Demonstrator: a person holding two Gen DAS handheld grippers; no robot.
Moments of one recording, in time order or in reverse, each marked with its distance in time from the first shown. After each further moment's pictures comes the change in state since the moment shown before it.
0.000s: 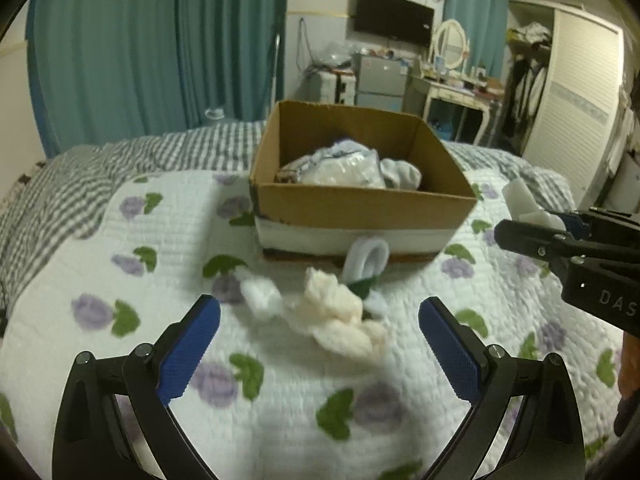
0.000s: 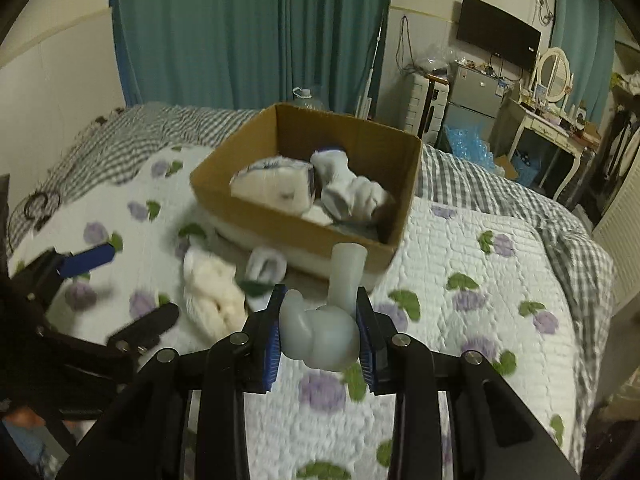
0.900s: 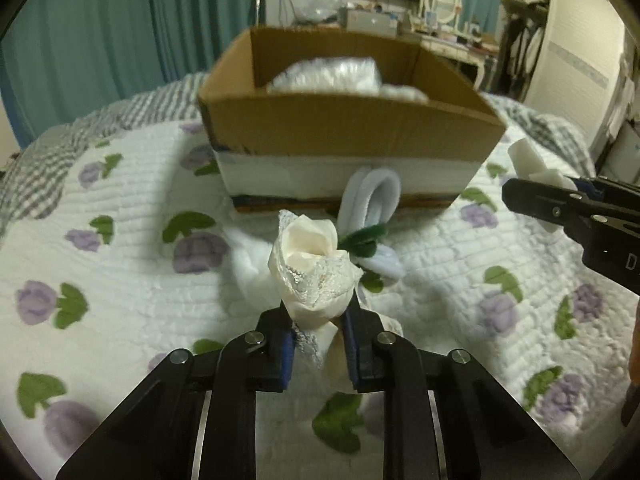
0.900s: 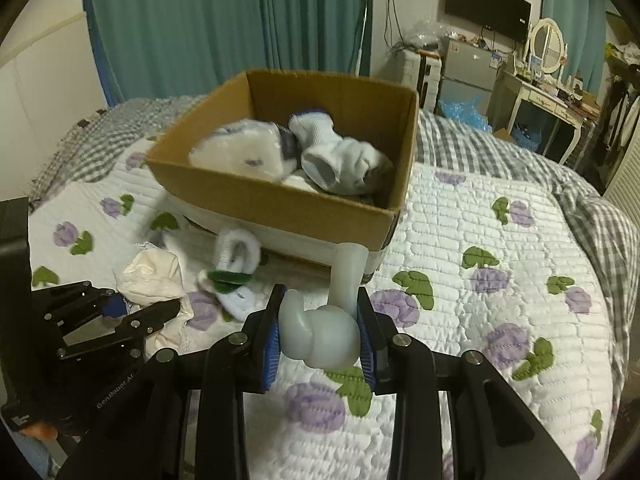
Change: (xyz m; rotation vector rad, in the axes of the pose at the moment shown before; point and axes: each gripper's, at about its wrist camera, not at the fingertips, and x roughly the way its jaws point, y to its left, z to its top) left arm 0.053 -0.003 -0.023 0.059 0.156 -0.019; right arm 0.042 -0.017 -0.019 0.065 0.035 0.007
